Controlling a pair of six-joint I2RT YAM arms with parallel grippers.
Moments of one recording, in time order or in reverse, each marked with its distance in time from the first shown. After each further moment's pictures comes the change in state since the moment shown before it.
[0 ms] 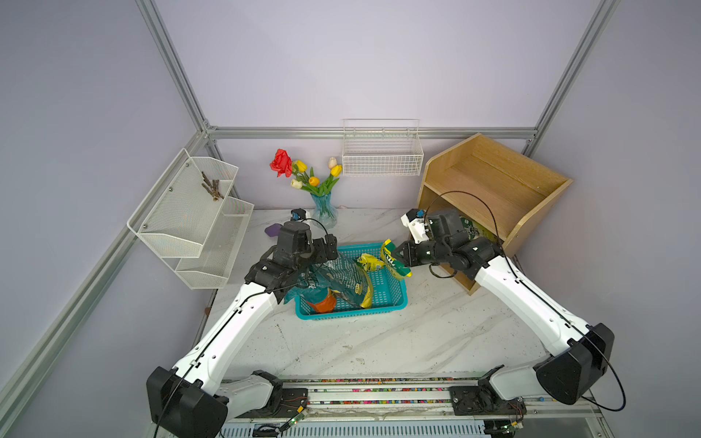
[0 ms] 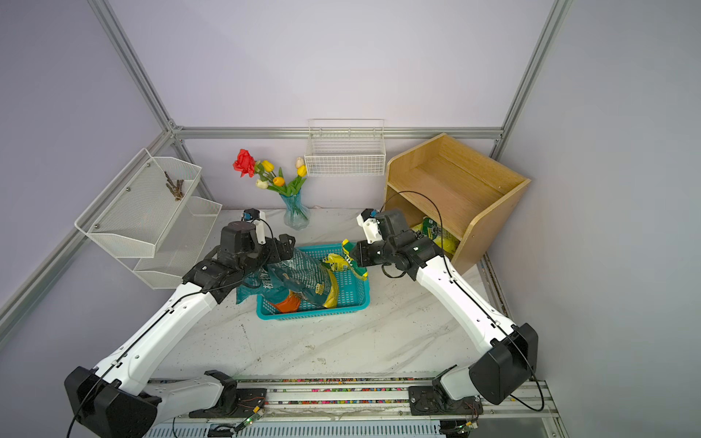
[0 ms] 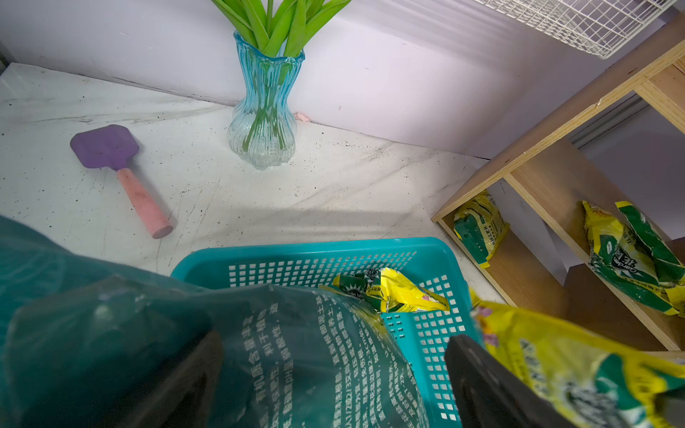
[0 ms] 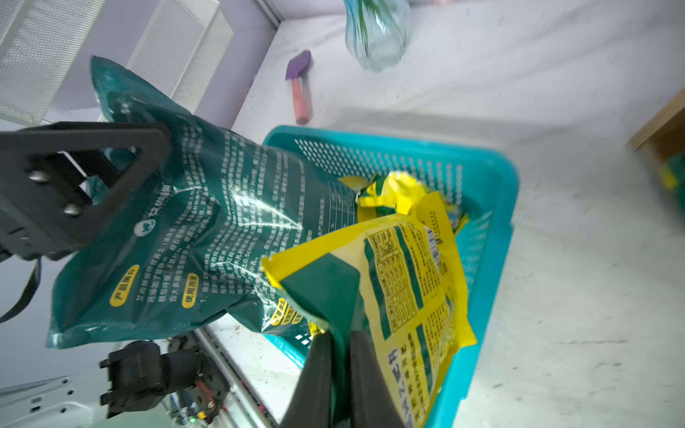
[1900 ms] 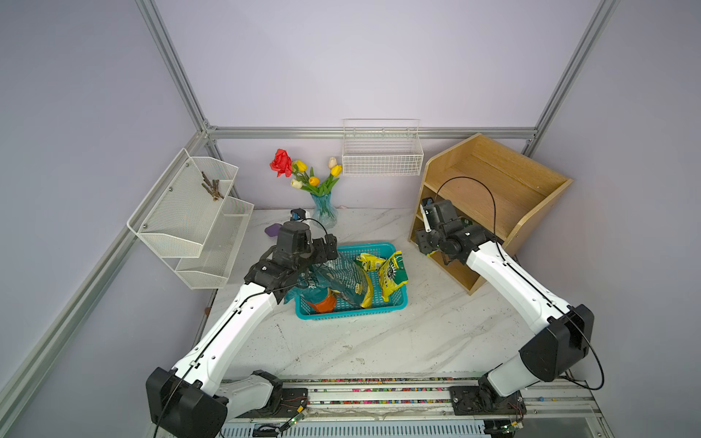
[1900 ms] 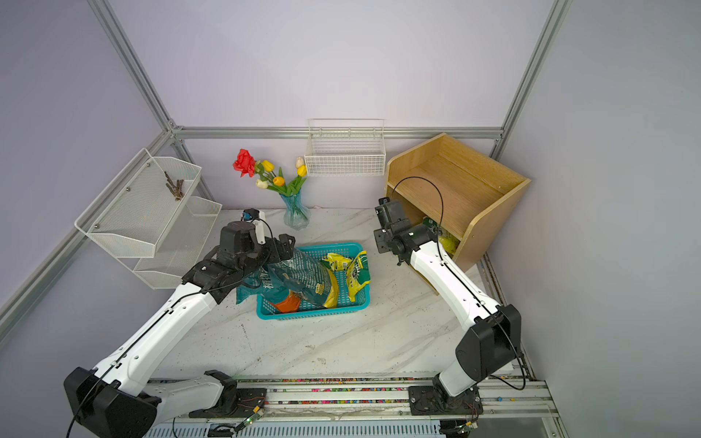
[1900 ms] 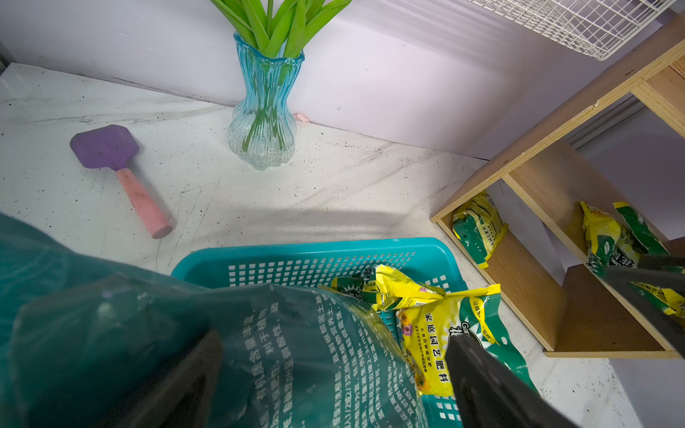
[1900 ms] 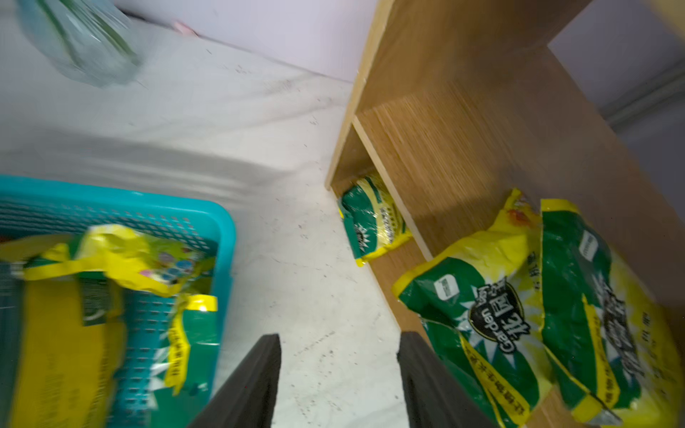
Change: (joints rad) left arm 0.000 -0.004 0.000 0.000 0.001 0.000; right arm -0.056 0.167 0.181 -0.142 0.779 -0.336
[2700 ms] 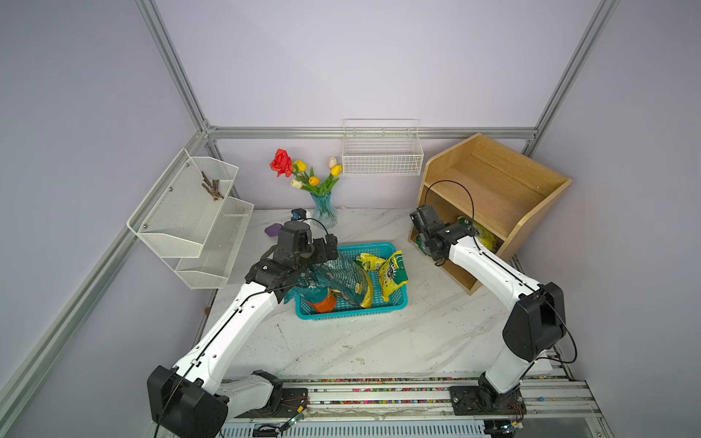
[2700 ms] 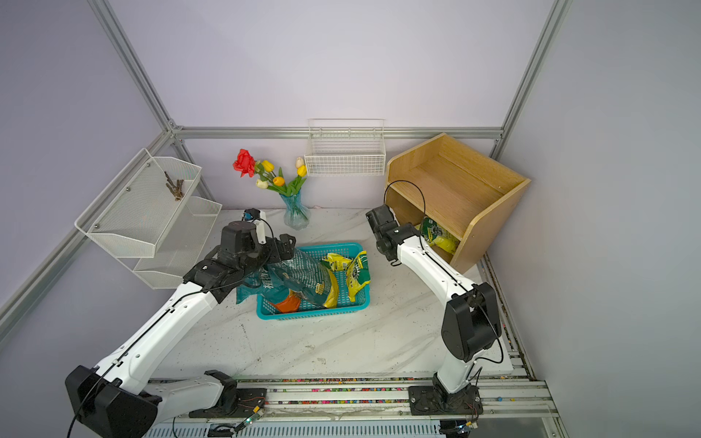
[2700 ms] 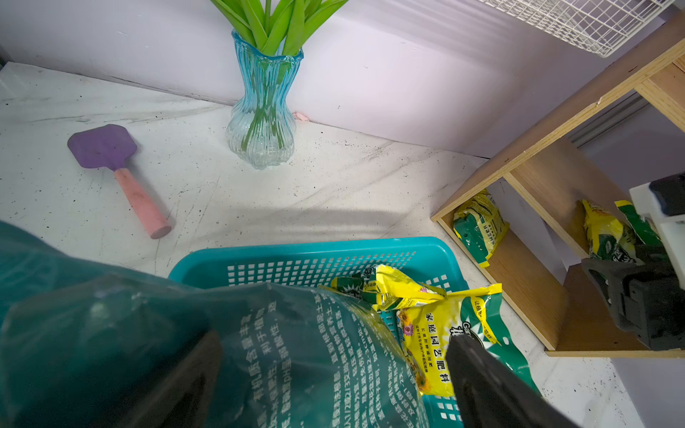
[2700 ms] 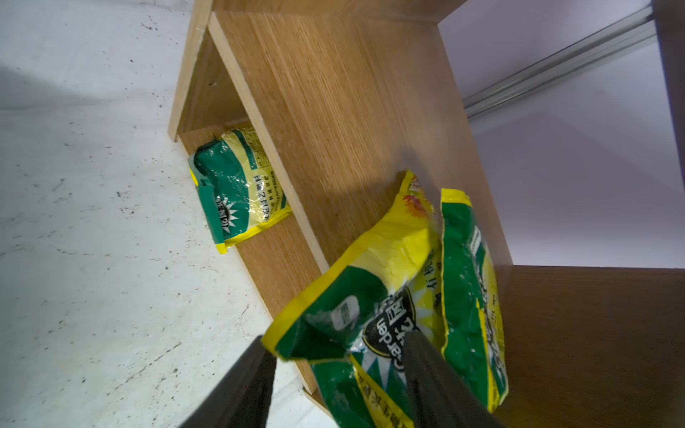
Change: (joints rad) left arm 0.000 0.008 0.000 0.003 0.003 0.001; right arm -0.004 0.132 0.002 0.000 0.394 -0.154
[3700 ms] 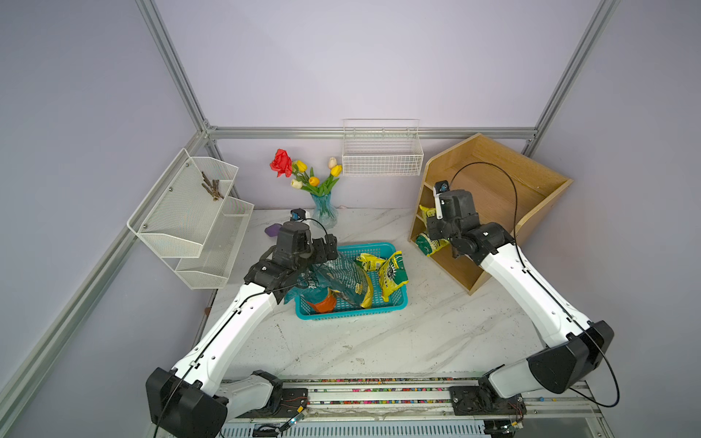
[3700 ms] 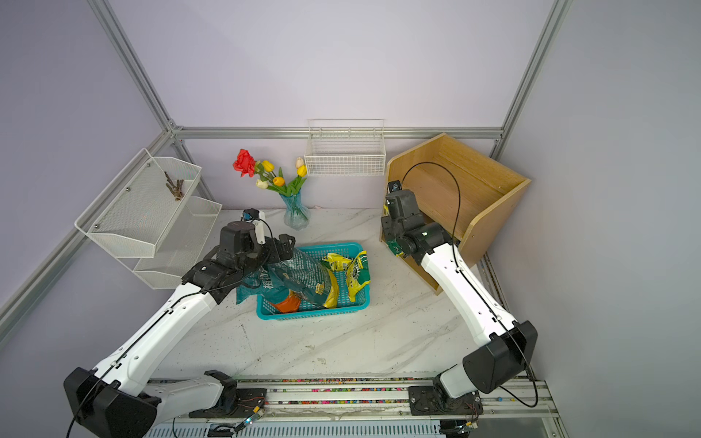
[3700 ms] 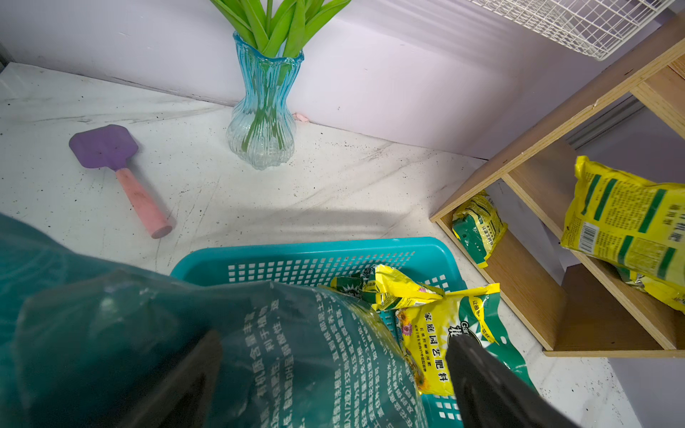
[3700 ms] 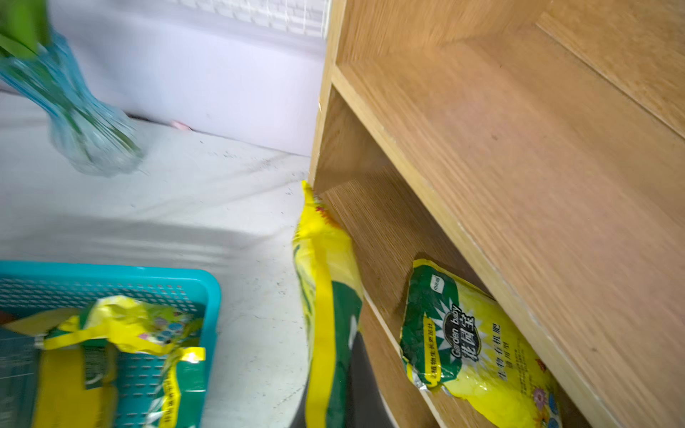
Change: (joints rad) left arm 0.001 -0.008 0.000 -0.003 0.000 0.000; right arm -0.010 -0.263 0.074 0.086 -0.423 0.163
